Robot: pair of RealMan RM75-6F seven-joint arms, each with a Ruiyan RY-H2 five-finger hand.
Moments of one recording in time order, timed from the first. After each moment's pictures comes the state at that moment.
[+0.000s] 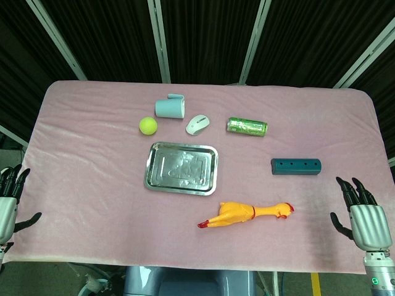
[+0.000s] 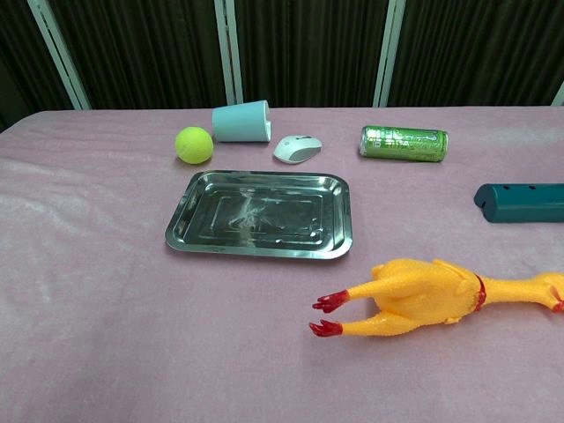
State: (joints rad) left arm -0.07 -1.12 -0.05 -1.67 1.49 1.54 0.24; right arm 0.07 -1.14 0.06 -1.60 -1.54 1.51 -0.08
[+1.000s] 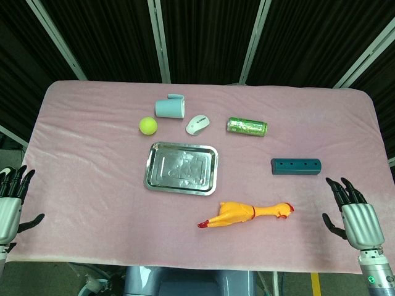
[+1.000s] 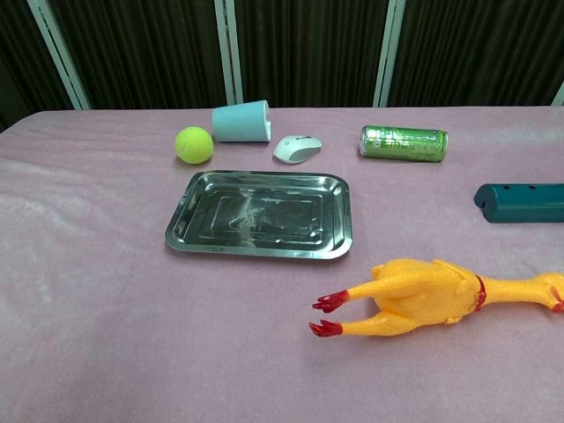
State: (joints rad) left arm -0.08 -1.12 -0.05 -1.70 1.49 1.52 0.26; right arm 0.10 -1.13 0.04 -1.60 -1.58 1.48 -0.02
